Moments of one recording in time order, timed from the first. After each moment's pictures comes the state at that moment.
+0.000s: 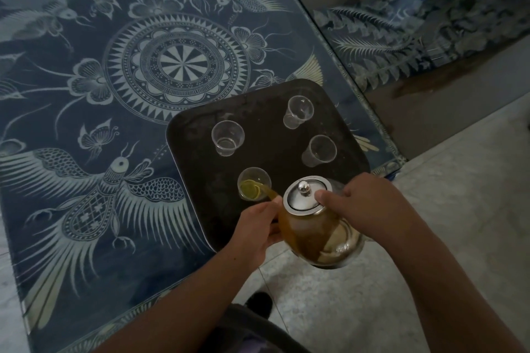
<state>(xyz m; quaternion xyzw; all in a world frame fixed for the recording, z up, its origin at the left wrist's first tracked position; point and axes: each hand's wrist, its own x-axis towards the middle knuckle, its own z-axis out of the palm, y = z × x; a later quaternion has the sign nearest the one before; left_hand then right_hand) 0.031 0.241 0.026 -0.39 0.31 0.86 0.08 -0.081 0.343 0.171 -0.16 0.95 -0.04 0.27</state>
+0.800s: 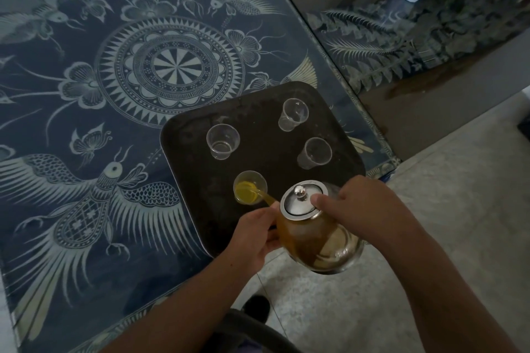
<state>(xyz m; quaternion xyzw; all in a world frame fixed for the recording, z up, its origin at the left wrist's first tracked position) 0.033 0.242 0.033 -0.37 0.31 0.87 0.10 -0.085 0.343 0.163 -0.14 0.95 -0.02 0.28</state>
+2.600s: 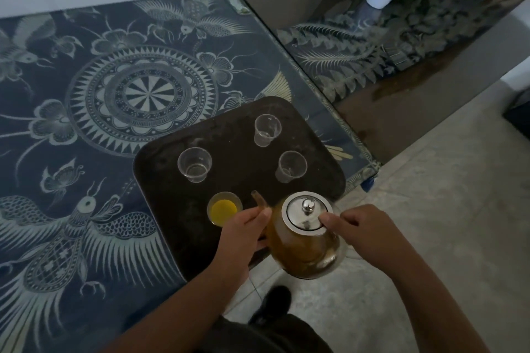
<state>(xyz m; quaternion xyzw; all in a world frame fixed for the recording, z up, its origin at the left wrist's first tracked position) -0.001 0.248 0.038 -0.39 0.44 0.81 0.06 -0.110 0.429 0.133 -0.16 0.92 -0.24 0.25</state>
